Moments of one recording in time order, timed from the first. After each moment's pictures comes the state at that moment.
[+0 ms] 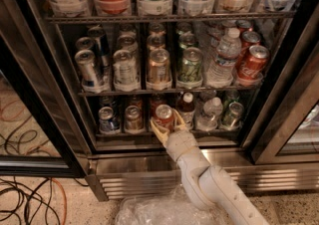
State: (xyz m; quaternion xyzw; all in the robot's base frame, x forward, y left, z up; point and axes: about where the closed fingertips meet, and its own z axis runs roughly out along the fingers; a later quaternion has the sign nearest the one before) arm 0.600 -0.031 0.664 -0.19 0.64 0.12 0.73
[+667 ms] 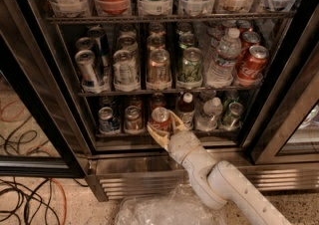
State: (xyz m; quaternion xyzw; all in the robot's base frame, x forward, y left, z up) arm 0.575 -0.016 0.681 -0.26 0.62 0.18 0.72
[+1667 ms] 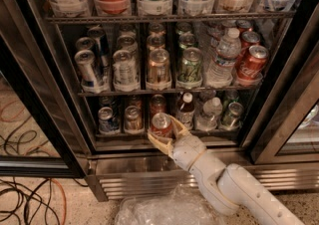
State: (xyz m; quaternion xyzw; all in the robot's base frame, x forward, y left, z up) arm 0.543 -0.016 0.697 -0.29 0.61 0.22 0.71
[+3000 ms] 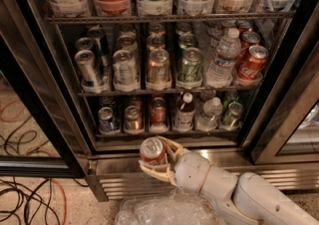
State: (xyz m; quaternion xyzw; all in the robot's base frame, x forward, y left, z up) arm 0.441 0.010 0.720 -0.41 0.57 0.28 0.66
